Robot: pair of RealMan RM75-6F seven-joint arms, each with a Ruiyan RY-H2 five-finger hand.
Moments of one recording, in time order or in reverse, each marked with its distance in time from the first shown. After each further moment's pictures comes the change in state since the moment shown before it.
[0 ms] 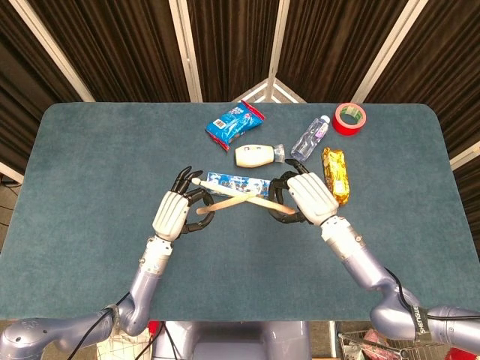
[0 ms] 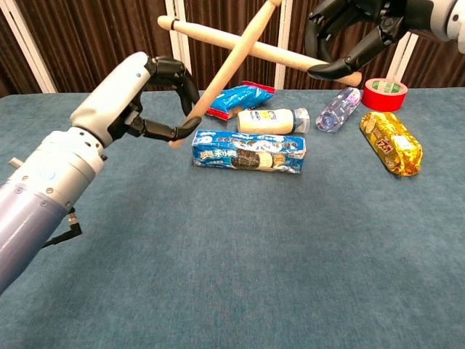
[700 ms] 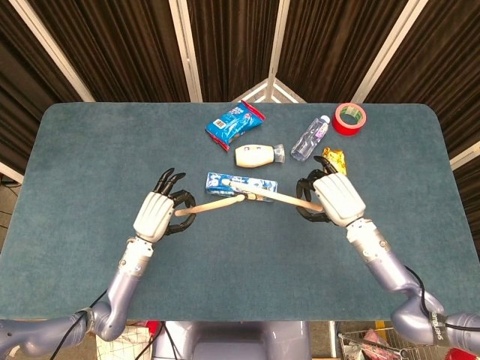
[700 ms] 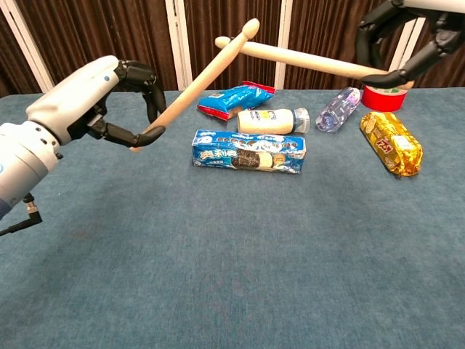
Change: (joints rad) left arm 0.051 0.181 0.064 -0.190 -0.042 -0.039 0.172; right arm -0.076 0.029 -0.065 0.105 -0.146 0.085 -0.017
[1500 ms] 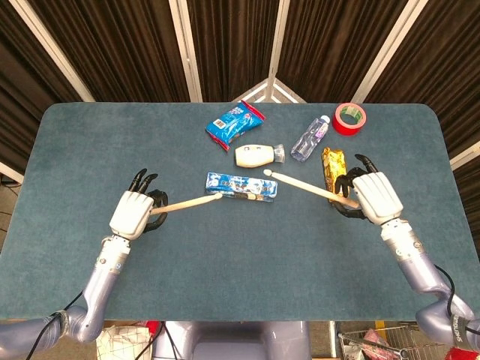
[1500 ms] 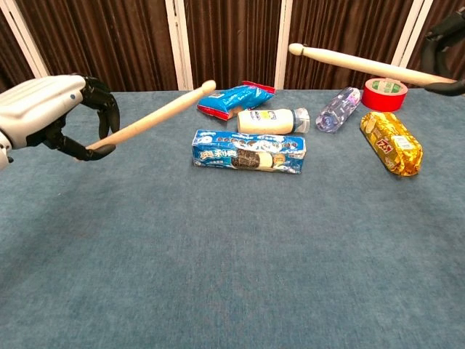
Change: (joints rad) left arm 0.023 0.164 0.059 -0.108 -0.146 -0.043 0.240; right arm -0.088 0.017 -0.056 0.202 -0.083 0.073 0.148
